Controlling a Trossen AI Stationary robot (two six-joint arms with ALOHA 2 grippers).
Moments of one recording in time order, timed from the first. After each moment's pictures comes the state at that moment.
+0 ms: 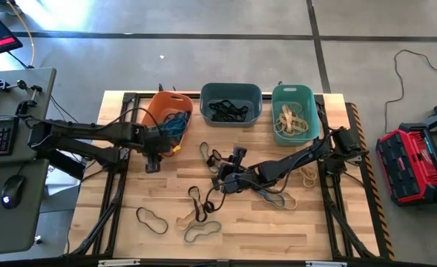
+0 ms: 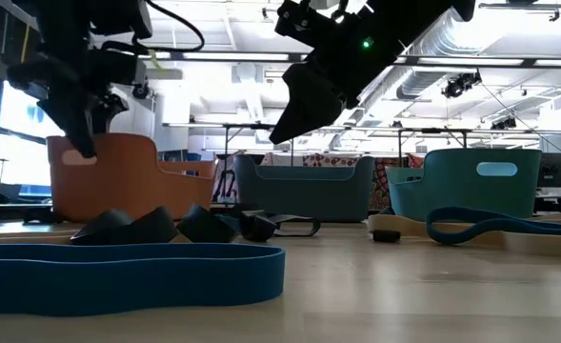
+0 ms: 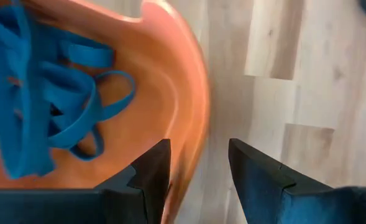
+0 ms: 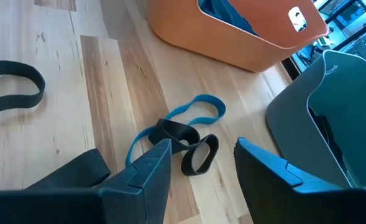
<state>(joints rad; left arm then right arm) 0.09 1.08 0.74 -0.95 -0.12 0.02 0.29 1.86 1.20 -0.17 0.74 0.10</state>
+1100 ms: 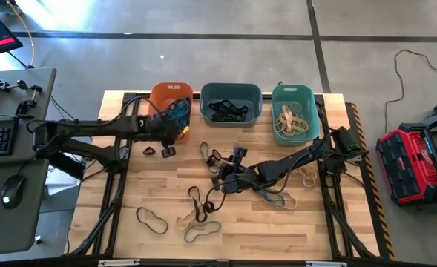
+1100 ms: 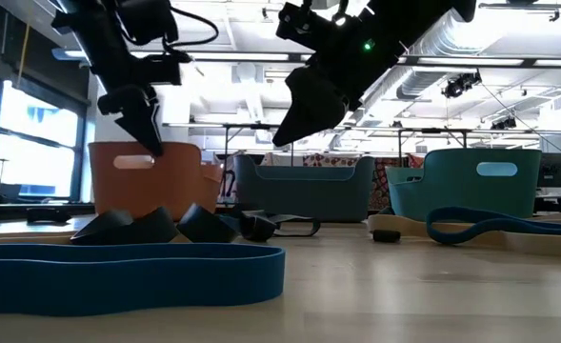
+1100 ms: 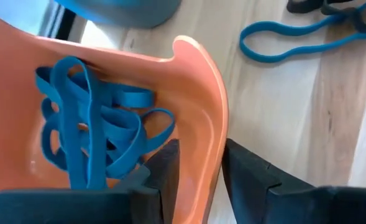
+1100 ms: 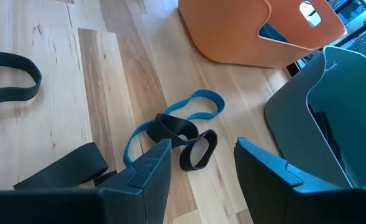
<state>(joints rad) 0.26 1.15 0.75 -0.63 -0.29 0.13 0.29 1.86 1.20 -0.19 0.74 0.11</state>
